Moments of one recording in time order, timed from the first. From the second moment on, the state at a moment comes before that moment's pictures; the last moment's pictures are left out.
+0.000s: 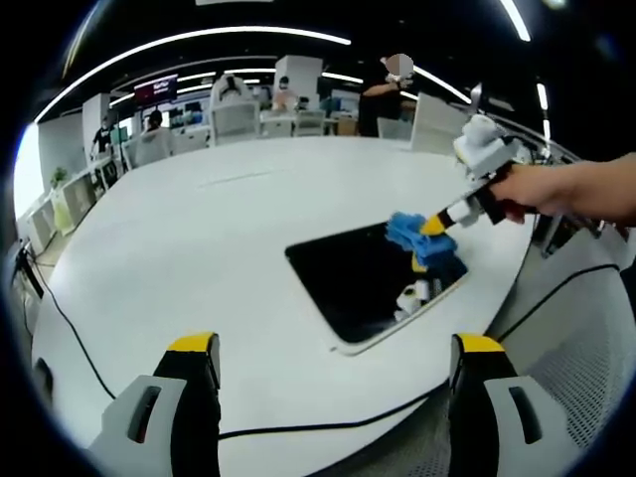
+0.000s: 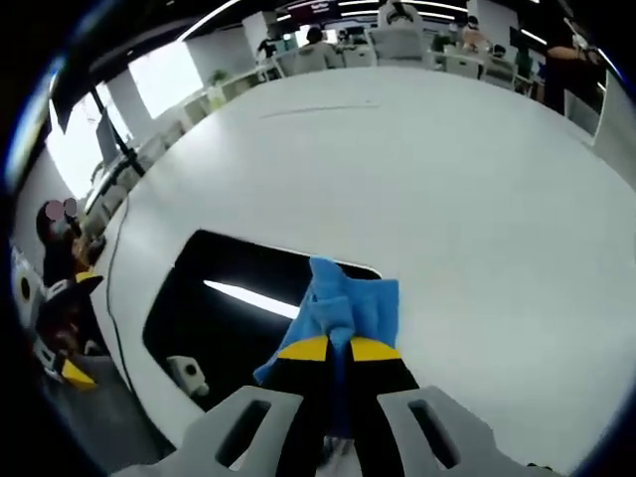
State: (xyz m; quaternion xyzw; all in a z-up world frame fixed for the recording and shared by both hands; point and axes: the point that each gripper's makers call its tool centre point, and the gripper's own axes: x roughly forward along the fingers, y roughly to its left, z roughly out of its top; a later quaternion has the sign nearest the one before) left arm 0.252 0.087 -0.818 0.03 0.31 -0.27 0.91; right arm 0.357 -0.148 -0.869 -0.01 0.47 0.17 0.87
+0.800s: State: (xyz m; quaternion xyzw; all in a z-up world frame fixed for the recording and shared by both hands) left arm 0.254 0.089 -0.818 0.03 0.31 -0.26 0.91; right arm 0.394 -0.149 -0.869 -0.01 0.46 0.17 0.87
